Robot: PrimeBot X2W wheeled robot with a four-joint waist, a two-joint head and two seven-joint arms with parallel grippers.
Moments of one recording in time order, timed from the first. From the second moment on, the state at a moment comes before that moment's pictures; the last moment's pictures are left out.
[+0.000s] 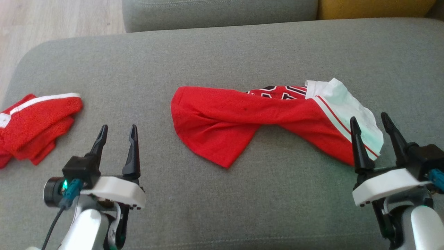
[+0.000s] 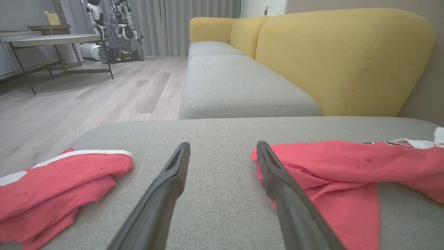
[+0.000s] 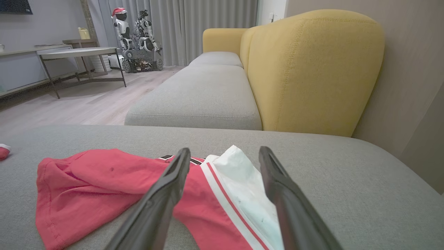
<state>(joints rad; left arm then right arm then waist) -0.12 0.22 -0.31 0.16 -0.31 0.18 -0.22 -0.02 -0.08 -0.02 -0.06 0.07 0.13 0.06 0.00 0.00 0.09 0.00</state>
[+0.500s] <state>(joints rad) -0.17 0.22 -0.35 0.15 -0.31 0.16 -0.20 -0.02 -0.07 -0.01 -0.07 0.09 0.13 0.07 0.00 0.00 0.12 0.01</state>
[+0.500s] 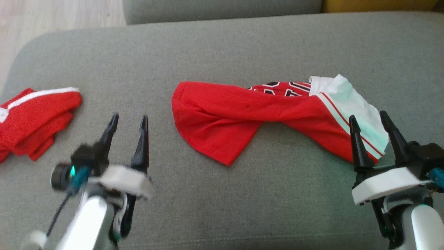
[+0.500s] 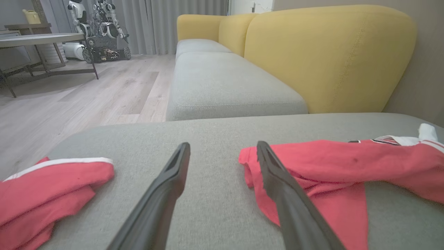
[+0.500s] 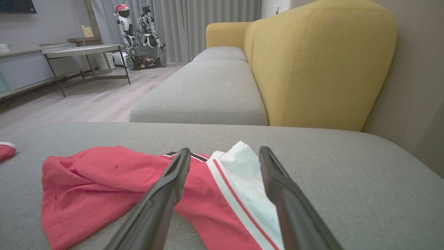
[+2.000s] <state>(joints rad) -0.74 0.16 -0.44 0.72 -0.39 -0.08 -0.24 -0.16 -0.05 0.03 0.03 0.18 0.13 0.00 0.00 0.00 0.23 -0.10</state>
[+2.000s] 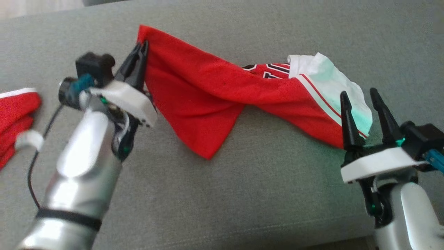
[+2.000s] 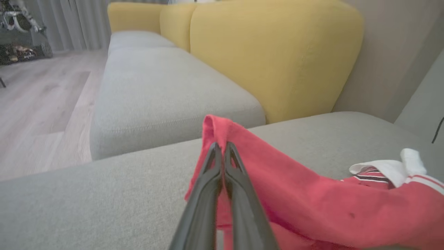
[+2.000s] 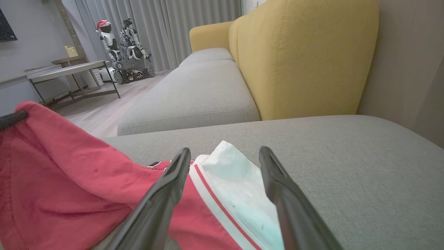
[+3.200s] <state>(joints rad) -0.13 0.18 -0.40 0.26 -0.41 0.16 -0.25 -0.02 -0.05 0.03 -0.04 0.18 0.13 0.07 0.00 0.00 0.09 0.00</state>
